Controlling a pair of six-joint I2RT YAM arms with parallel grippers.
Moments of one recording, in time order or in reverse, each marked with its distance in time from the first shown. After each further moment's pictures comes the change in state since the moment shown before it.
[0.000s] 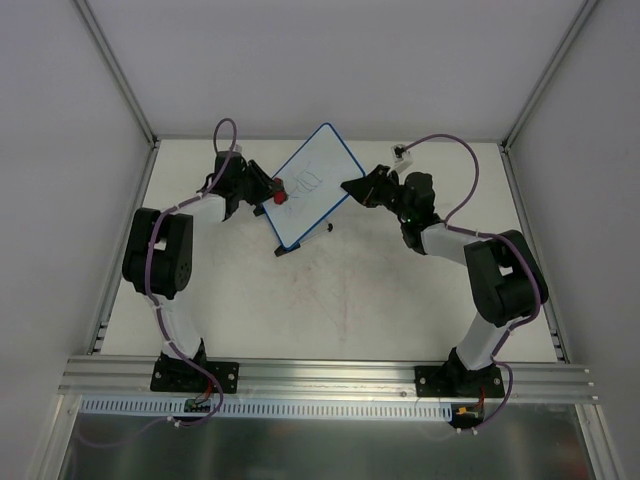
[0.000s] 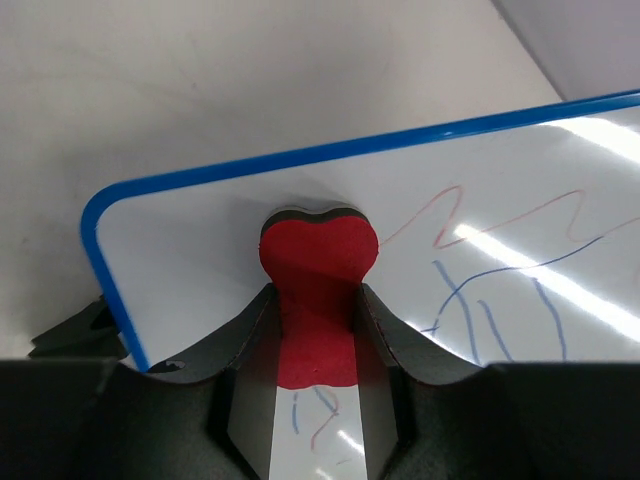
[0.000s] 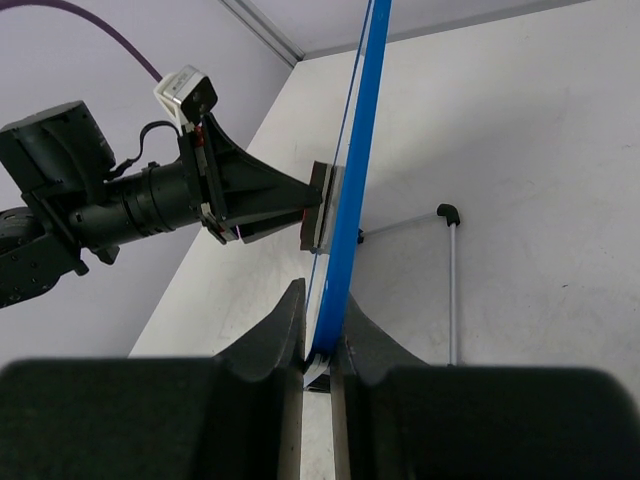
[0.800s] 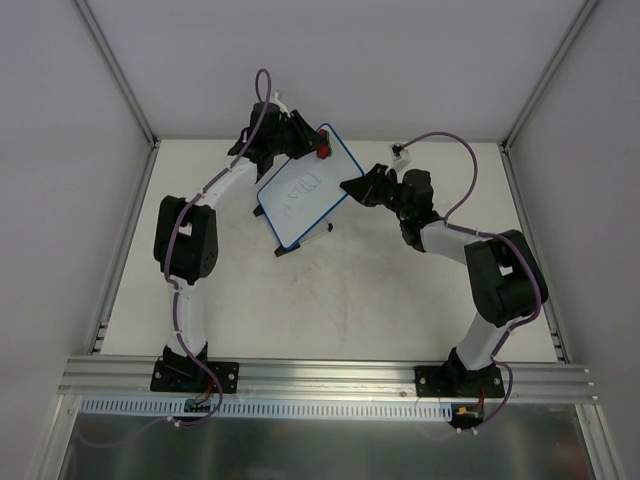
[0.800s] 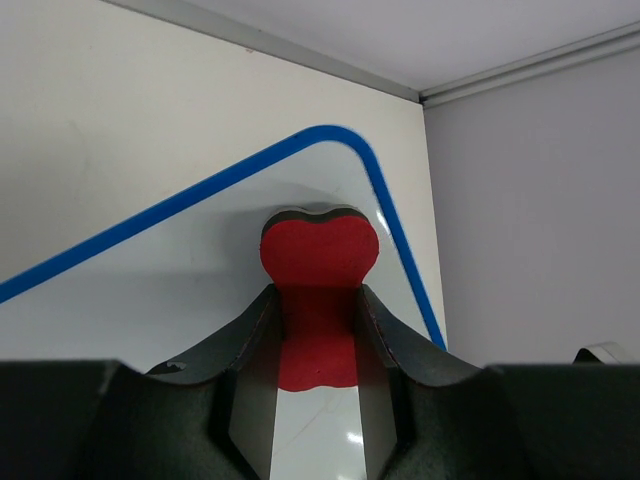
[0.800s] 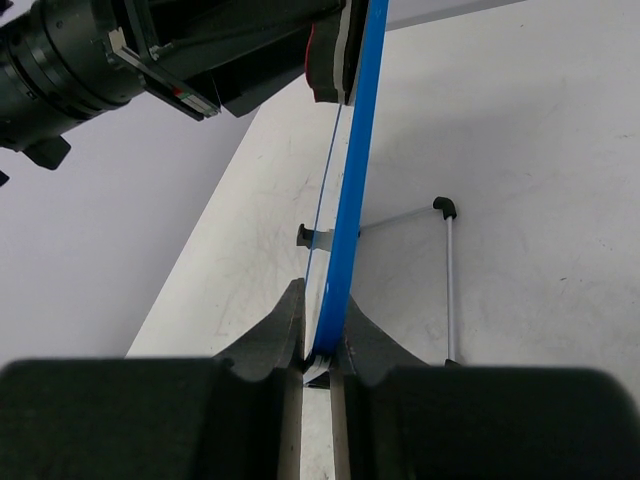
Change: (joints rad) left arm -0.165 0.211 0.619 -0.173 0.054 -0.009; right arm 0.007 0.000 0.032 -0.068 0.005 -0.013
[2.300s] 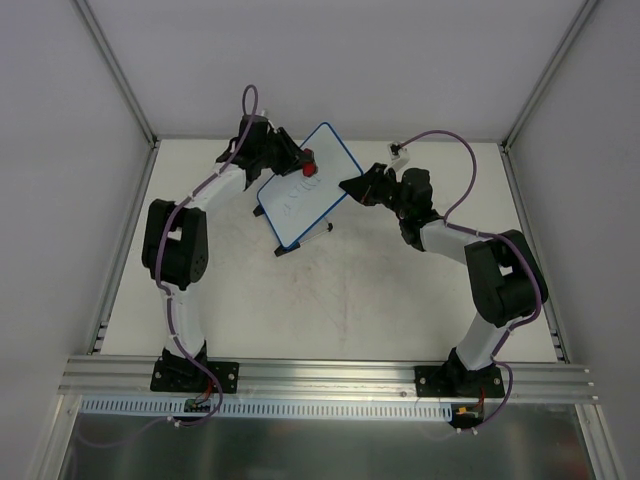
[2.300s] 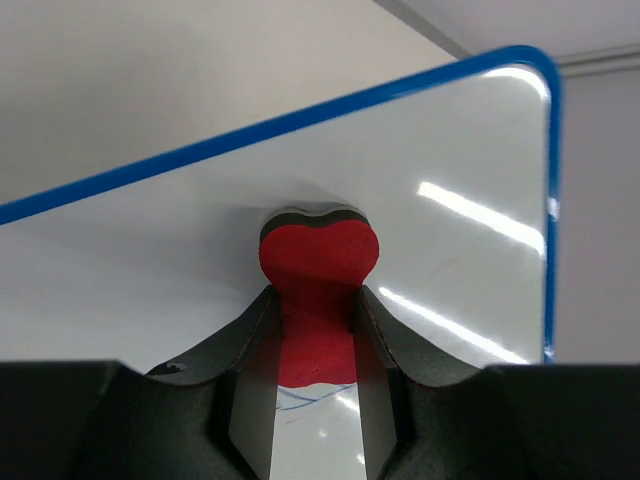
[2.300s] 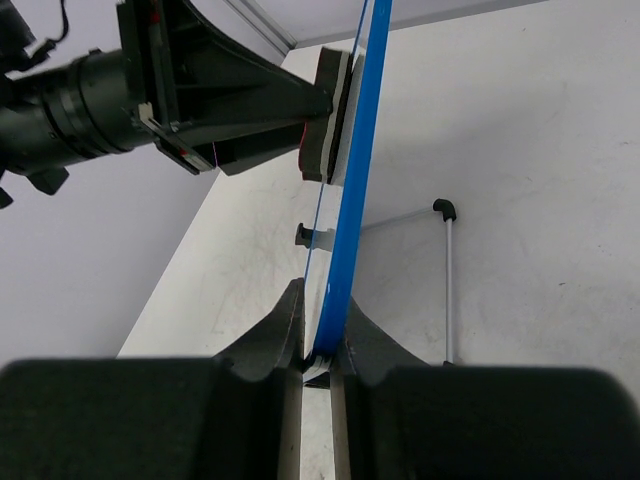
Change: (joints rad) left arm 0.057 -0.088 -0.185 -0.077 0.008 -0.022; right arm 0.006 0.000 0.012 -0.016 -0.002 -0.023
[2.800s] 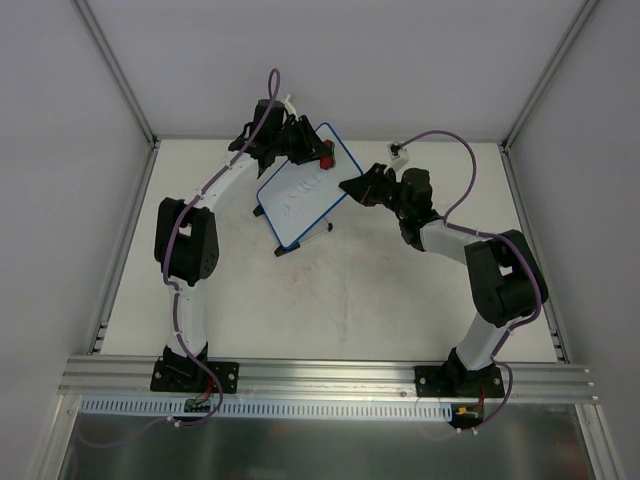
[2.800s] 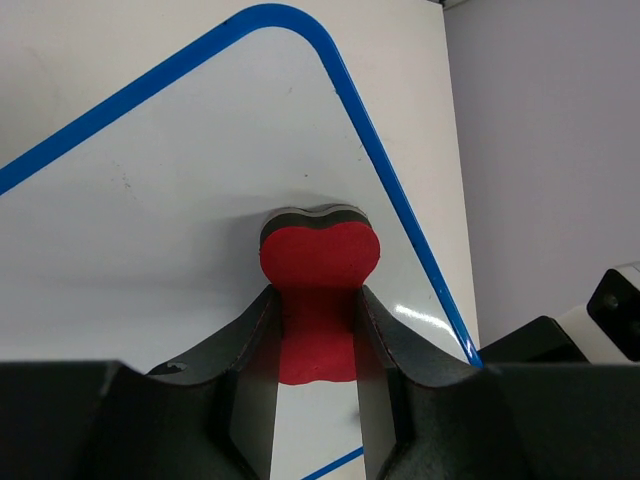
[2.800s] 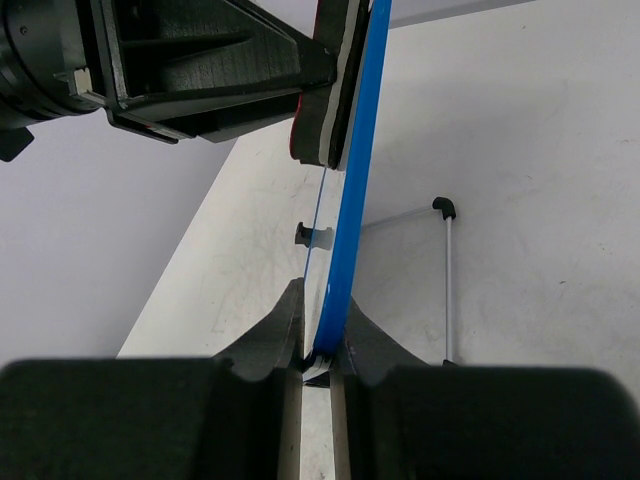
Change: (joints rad) left arm -0.074 0.077 0.248 -0.120 0.096 0.136; right arm 0.000 0.000 0.000 -0.005 0.000 0.000
